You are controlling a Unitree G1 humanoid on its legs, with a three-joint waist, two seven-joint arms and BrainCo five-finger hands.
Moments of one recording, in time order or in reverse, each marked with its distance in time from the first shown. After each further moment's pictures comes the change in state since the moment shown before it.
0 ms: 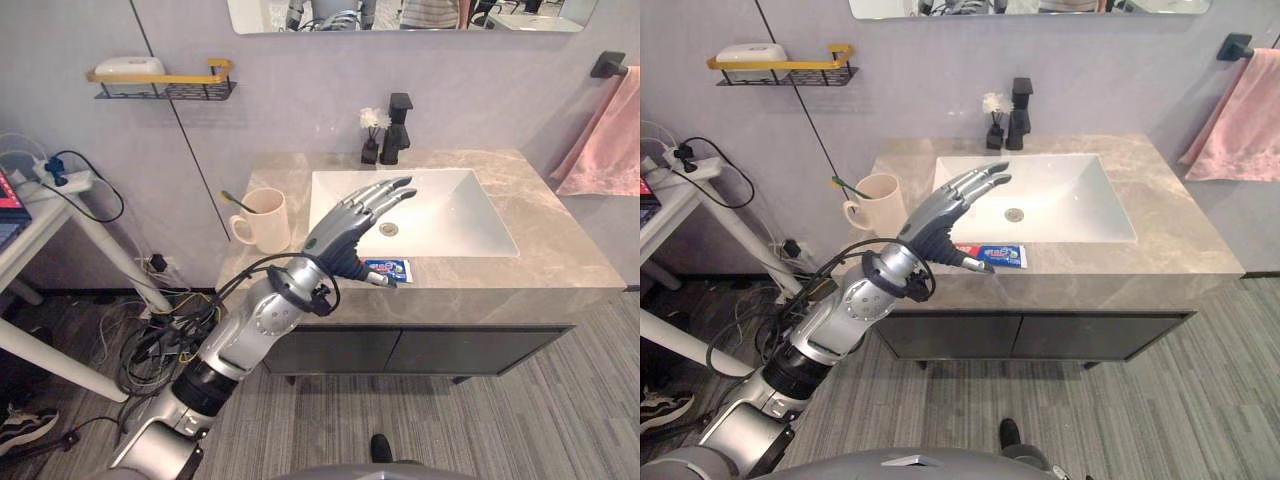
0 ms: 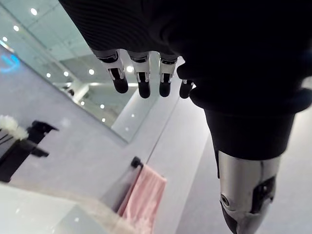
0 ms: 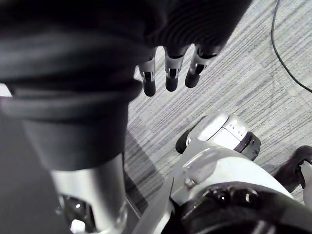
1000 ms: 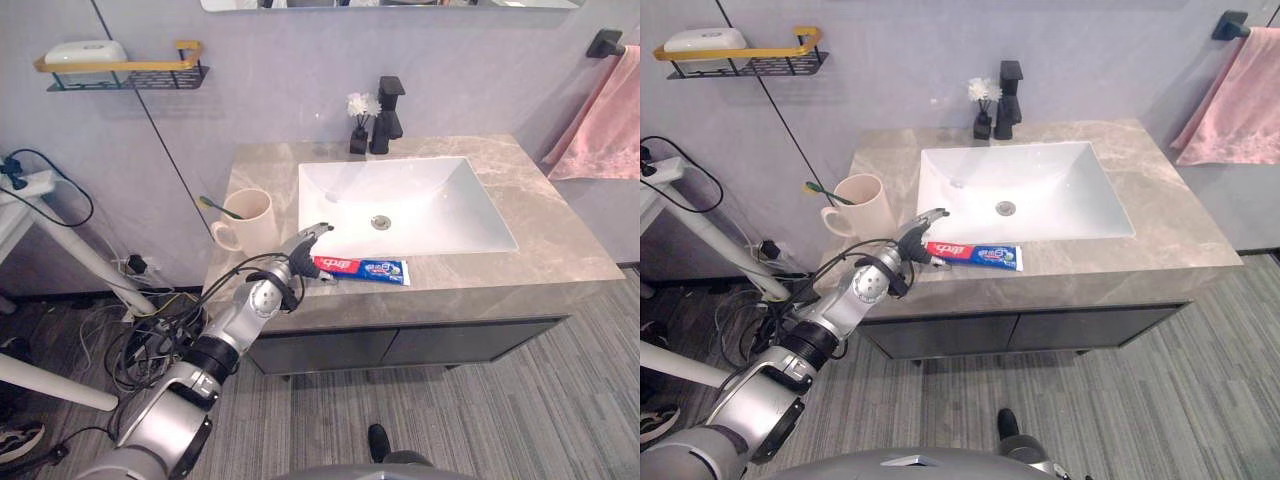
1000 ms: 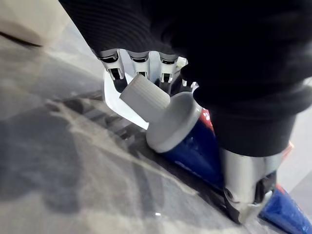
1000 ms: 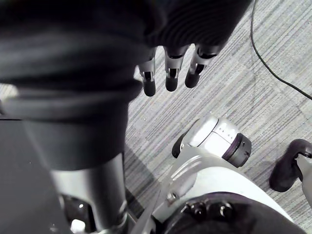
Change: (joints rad) left arm -0.129 -0.026 0.044 0.632 -0.061 0.127 0.006; right arm -0.004 0.012 -0.024 -0.013 0.001 0.019 -0.006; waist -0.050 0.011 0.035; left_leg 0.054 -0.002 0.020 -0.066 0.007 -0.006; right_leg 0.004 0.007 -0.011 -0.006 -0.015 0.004
